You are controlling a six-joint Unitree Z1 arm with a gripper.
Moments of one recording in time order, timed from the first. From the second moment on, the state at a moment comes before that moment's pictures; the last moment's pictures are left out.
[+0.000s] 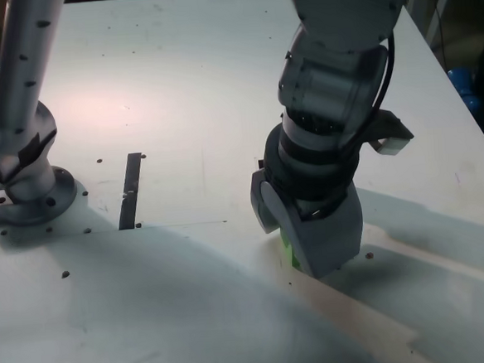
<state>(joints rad) -0.44 2.15 -1.60 1.18 0.15 0.59</state>
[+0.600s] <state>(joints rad) -0.44 2.16 -1.60 1.16 0.15 0.59</state>
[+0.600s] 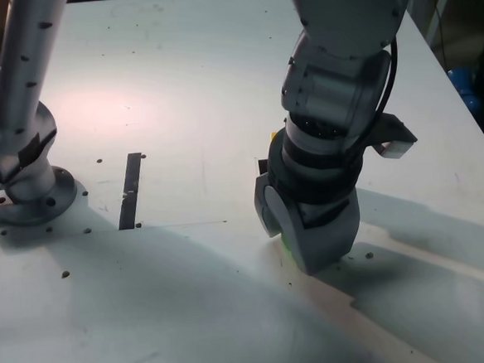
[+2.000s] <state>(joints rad) -0.15 1.98 -1.87 1.57 0.12 0.20</state>
